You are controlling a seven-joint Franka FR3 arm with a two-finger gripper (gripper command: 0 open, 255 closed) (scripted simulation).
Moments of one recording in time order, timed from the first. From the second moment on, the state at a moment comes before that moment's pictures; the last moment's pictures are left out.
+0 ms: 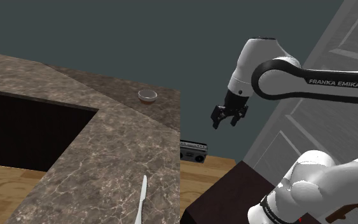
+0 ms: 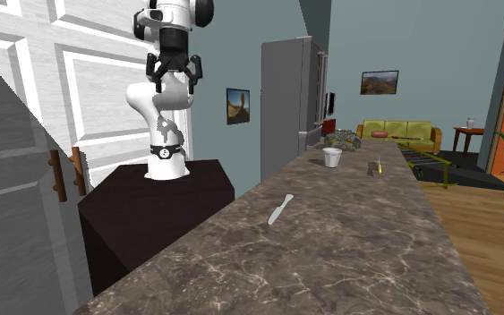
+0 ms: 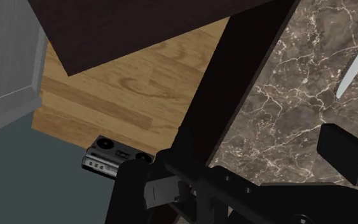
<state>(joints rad) 0.07 -0.74 0.14 -2.57 0.04 1.84 0.48</state>
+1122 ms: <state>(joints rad) 0.10 -0.26 0.49 -2.60 0.13 2.34 0.97</state>
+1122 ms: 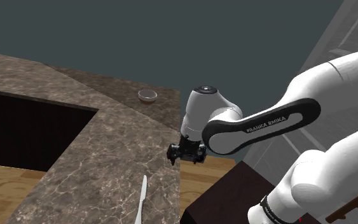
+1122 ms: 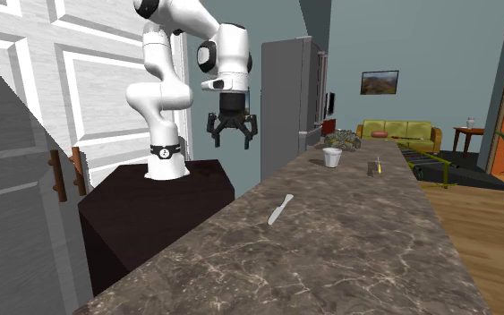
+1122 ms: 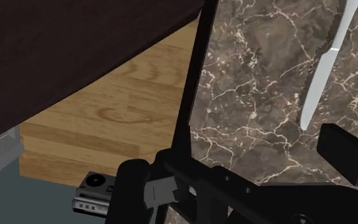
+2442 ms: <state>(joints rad) 0.28 0.50 0.43 -2.20 -0.40 2.61 1.68</state>
